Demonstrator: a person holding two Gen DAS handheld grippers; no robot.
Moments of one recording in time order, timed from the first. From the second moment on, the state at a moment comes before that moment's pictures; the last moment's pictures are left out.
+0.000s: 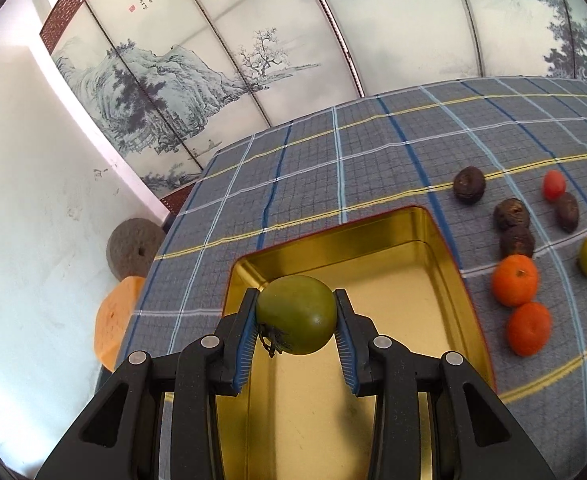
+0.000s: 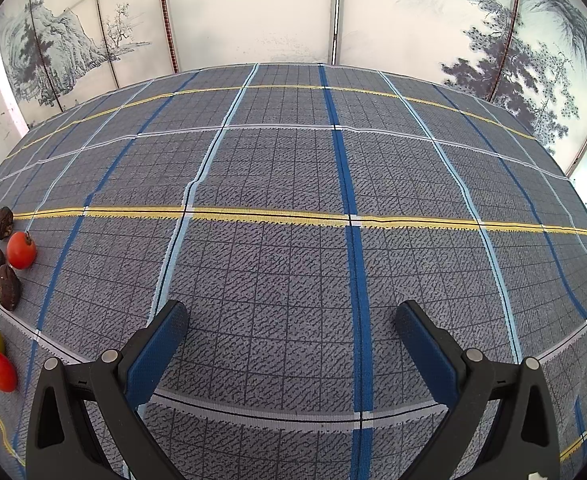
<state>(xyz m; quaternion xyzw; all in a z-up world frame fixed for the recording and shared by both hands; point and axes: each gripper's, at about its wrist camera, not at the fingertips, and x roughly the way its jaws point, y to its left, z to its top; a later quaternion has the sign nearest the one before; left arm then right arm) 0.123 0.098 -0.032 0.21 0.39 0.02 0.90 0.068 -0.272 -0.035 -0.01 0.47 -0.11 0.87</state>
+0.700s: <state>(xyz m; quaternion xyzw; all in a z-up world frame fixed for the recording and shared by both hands) 0.202 0.122 -0.064 0.24 0.42 0.03 0.87 0.068 -0.273 -0.035 -0.01 0.47 -0.11 0.87</state>
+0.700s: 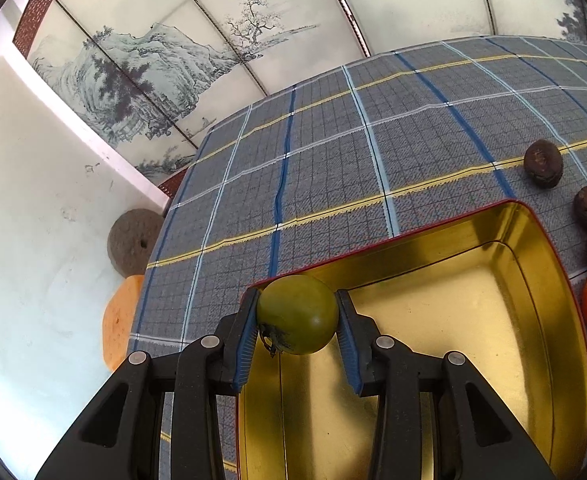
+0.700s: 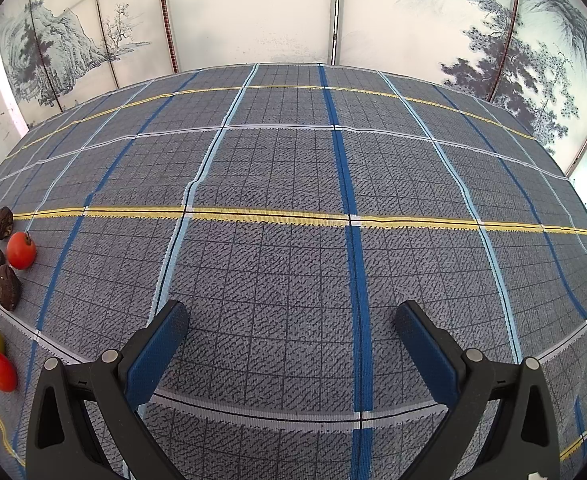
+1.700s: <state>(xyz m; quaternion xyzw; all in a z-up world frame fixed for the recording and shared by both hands) 0.013 0.115 0.011 0.07 0.32 -0.04 0.94 0.013 -0.241 -0.011 0.01 0.40 0.01 0.92</state>
